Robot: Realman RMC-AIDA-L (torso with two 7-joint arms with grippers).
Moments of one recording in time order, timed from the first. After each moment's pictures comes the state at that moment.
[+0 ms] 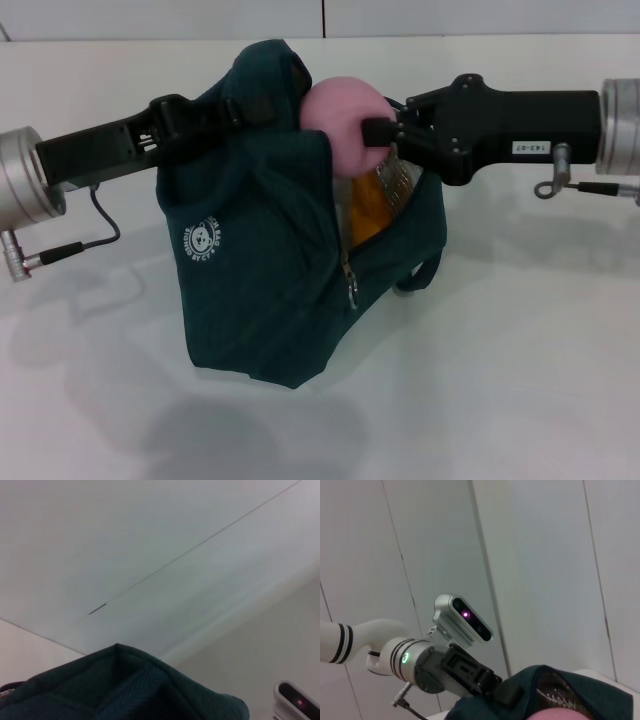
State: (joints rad) left arm -0.57 -2.05 0.56 0.54 1.78 1.77 -2.08; right arm 0.55 2.02 -1.33 -0.94 -1.45 -1.37 1.61
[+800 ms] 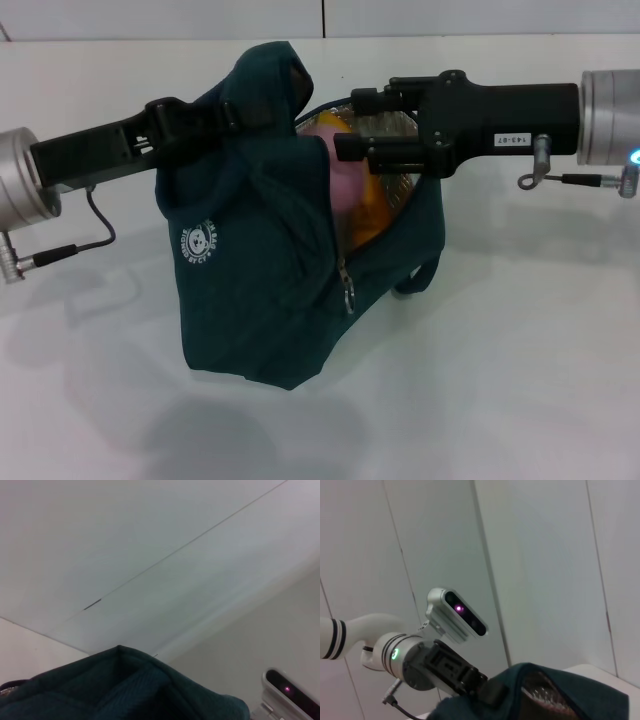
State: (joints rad) left arm -0.57 -2.04 0.57 0.54 1.79 1.79 -2.08; right arm 0.62 2.01 -1.33 -0.86 -1.45 -1.35 1.60
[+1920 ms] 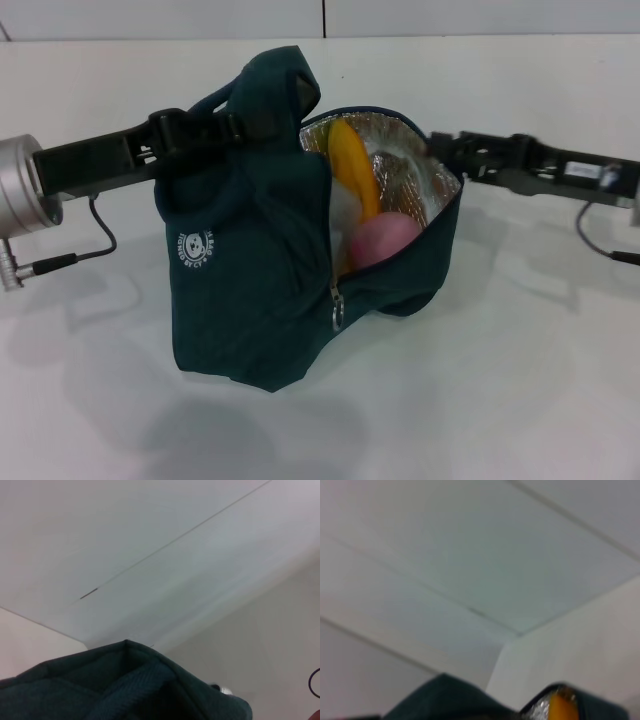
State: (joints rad) left arm -0.56 -2.04 0.59 0.54 1.79 1.81 -2.09; right arm 0.65 1.99 -1.06 -0.36 -1.47 -1.38 2.03
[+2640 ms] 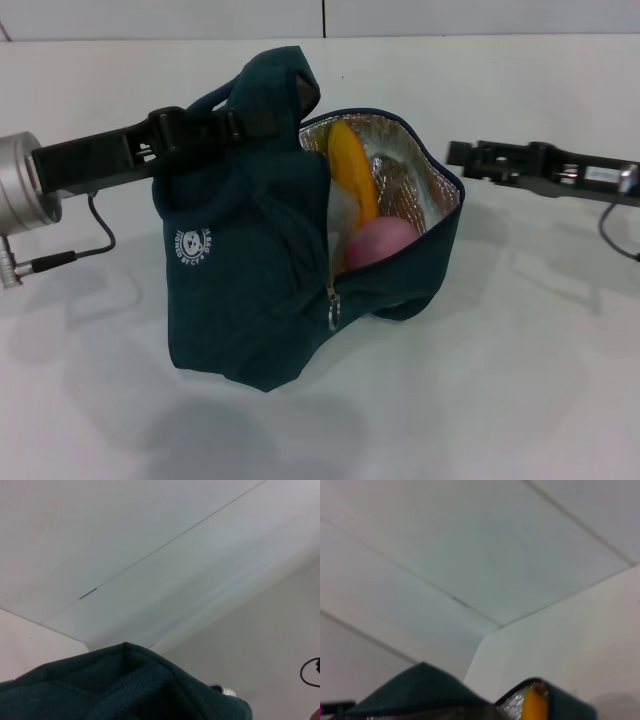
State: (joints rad) left arm -0.56 -2.04 0.59 0.55 1.78 1.81 -2.09; right arm 0.59 1.99 -1.03 -0.49 -1.55 -1.36 2.07
